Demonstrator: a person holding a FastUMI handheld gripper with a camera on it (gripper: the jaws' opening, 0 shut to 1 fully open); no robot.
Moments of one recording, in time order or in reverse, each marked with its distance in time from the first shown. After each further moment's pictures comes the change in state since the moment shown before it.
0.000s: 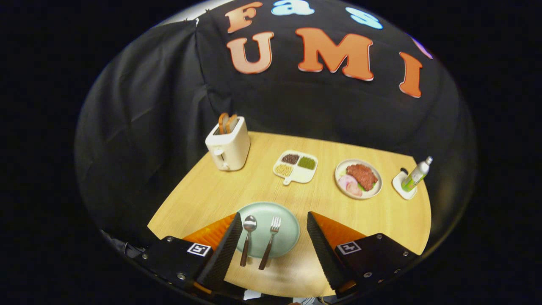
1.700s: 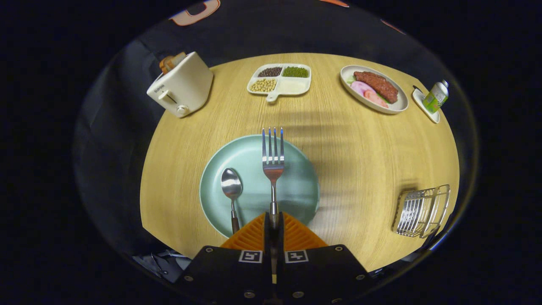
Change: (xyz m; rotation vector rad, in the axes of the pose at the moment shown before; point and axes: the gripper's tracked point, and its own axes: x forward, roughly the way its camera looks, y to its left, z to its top) arm 0.080 -0.020 -0.093 0.252 0.343 -0.049
